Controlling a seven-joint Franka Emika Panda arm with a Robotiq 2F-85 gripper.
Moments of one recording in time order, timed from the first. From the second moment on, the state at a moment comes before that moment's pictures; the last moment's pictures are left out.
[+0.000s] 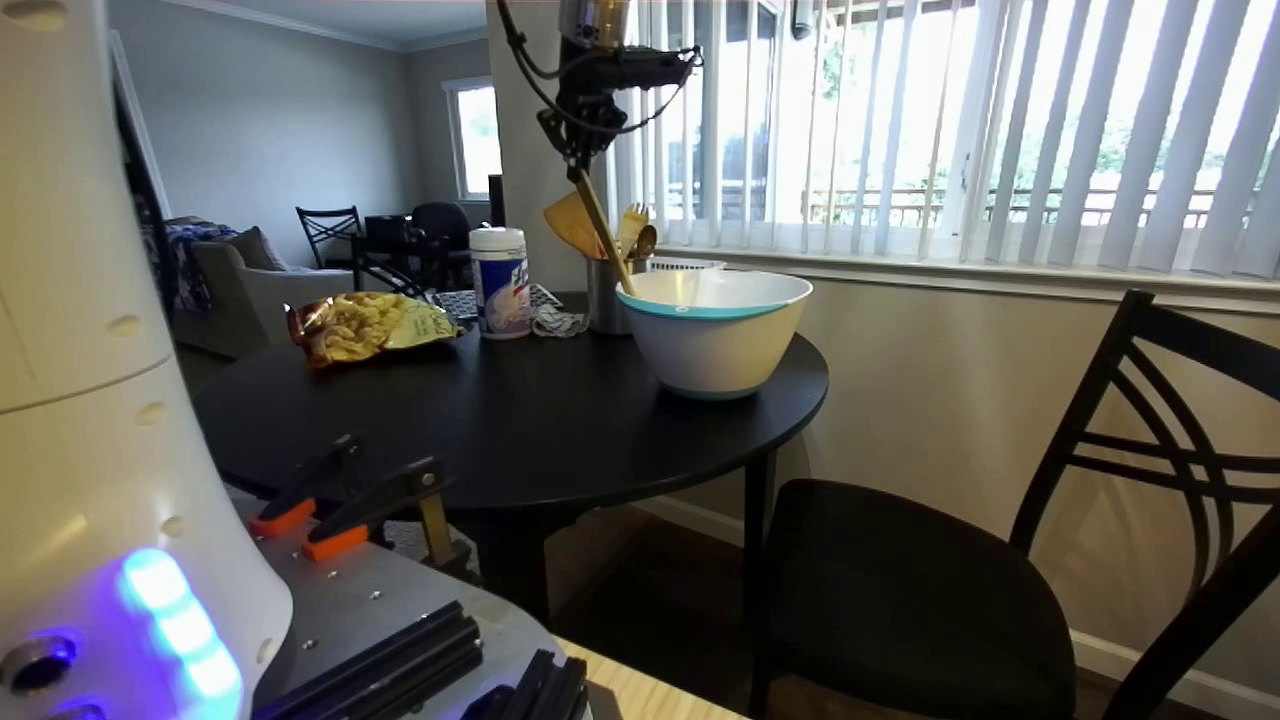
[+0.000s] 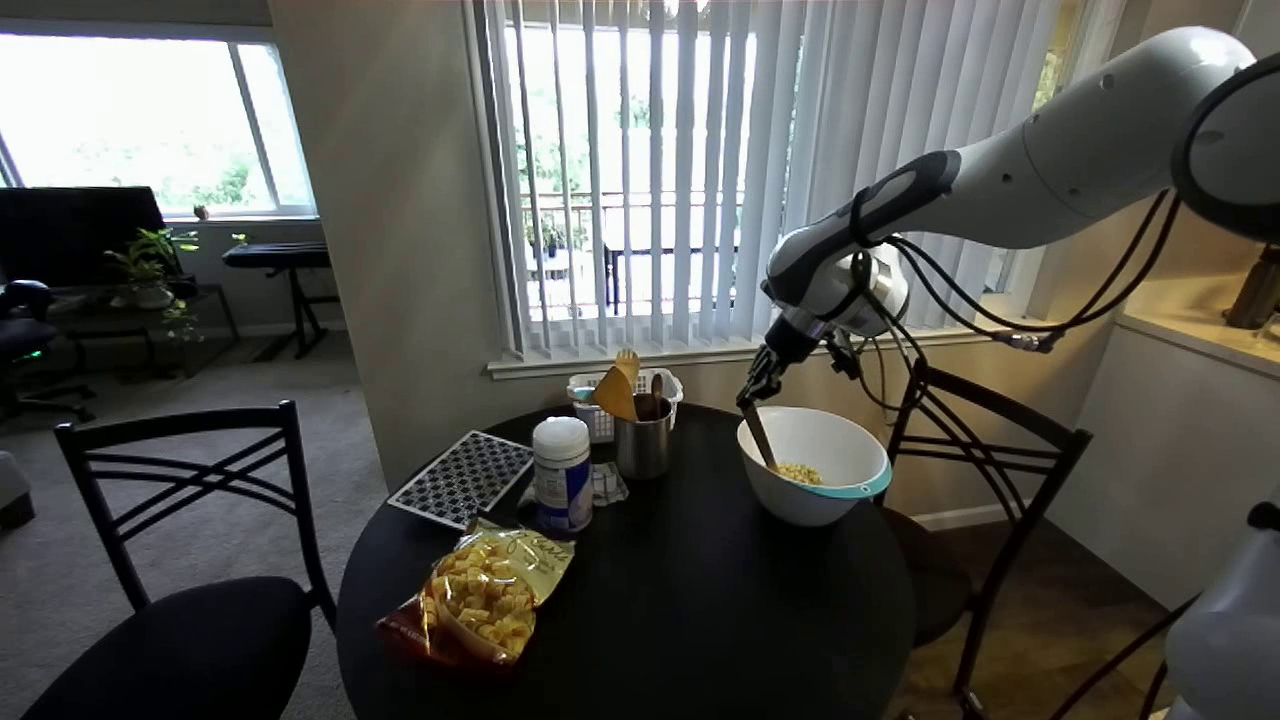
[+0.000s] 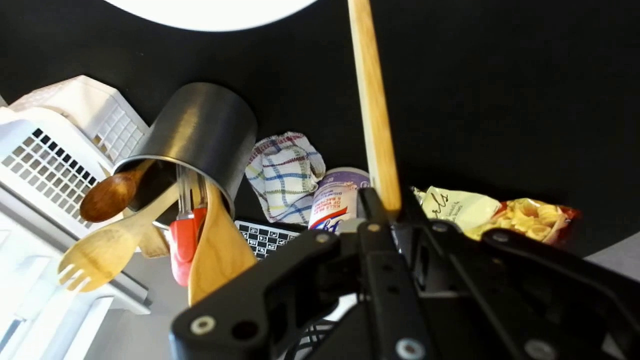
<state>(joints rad) 0.02 0.10 0.14 -2.17 0.59 2.57 -1.47</state>
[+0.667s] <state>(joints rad) 0.00 0.15 0.12 -2.18 0.95 2.72 -1.63</state>
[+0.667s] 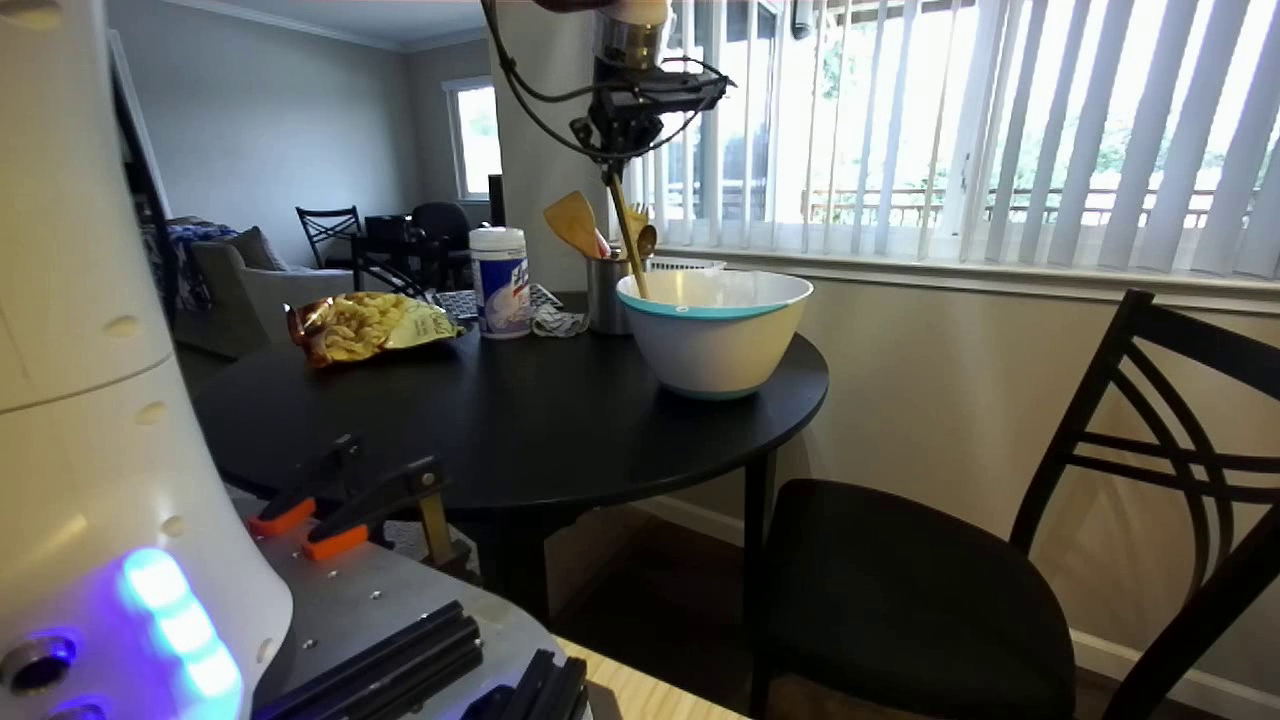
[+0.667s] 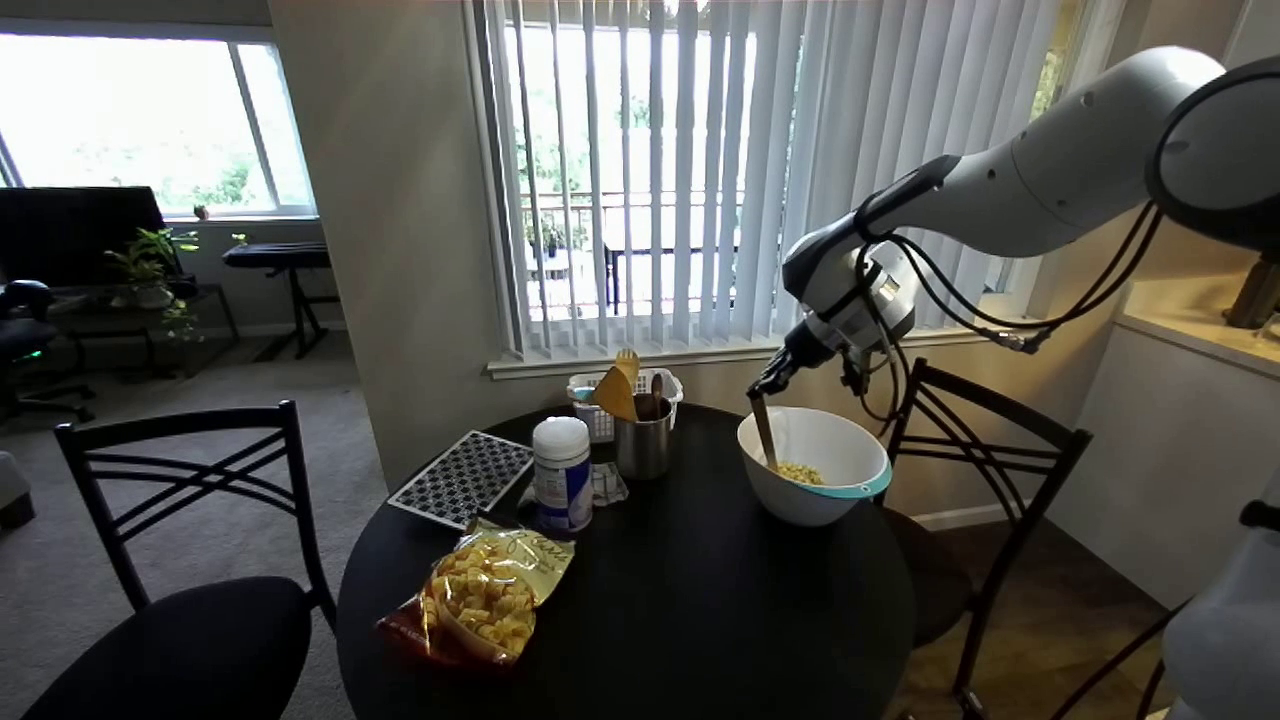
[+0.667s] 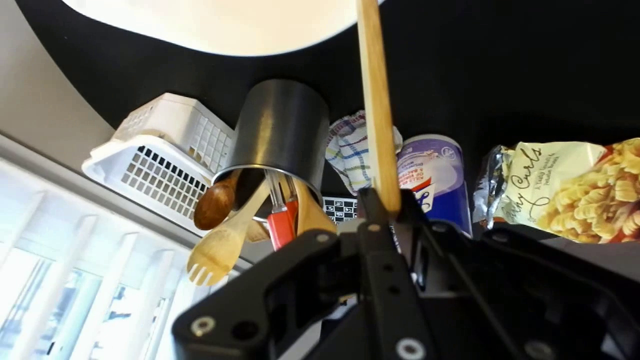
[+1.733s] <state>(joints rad) 0.03 0.23 0.15 -2.15 1.37 3.13 -1.67</state>
